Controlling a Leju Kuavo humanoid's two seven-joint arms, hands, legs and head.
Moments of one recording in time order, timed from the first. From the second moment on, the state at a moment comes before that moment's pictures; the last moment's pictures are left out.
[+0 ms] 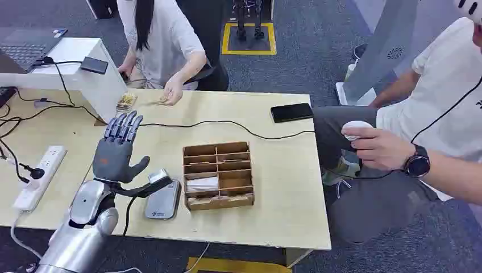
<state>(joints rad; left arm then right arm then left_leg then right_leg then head) -0.22 0.28 -0.20 -1.40 -1.13 0.45 -0.10 0.00 0.04 -0.87 -0.19 1.57 -0.05 -0.19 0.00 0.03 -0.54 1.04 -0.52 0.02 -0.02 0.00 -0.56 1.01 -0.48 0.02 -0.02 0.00</state>
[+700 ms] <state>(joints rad) -0.22 0.28 -0.20 -1.40 -1.13 0.45 -0.10 0.00 0.04 -0.86 -0.19 1.57 -0.05 -0.18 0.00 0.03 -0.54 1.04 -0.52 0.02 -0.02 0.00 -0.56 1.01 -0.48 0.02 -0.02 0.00</state>
